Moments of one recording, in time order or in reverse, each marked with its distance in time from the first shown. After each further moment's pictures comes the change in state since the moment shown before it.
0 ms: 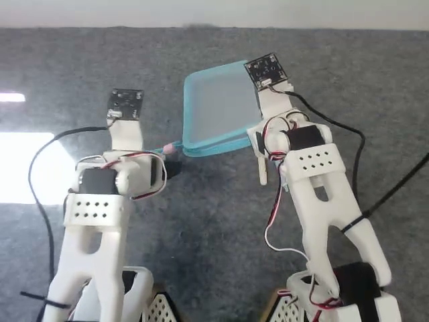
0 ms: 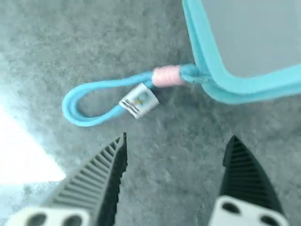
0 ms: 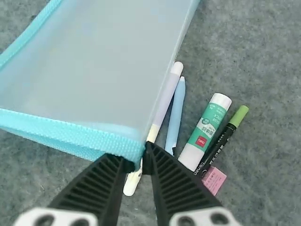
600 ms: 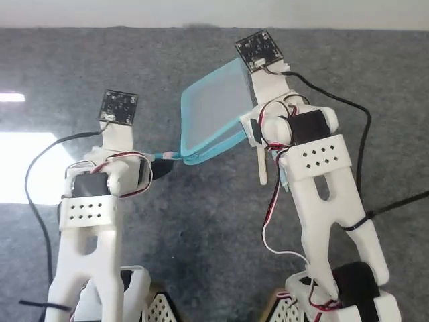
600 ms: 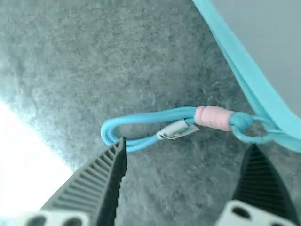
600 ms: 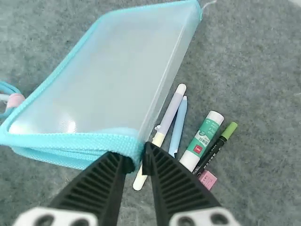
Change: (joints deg) left arm -4.8 0.0 5.5 -7.2 -12.2; right arm -3.0 -0.2 -20.3 17.7 0.4
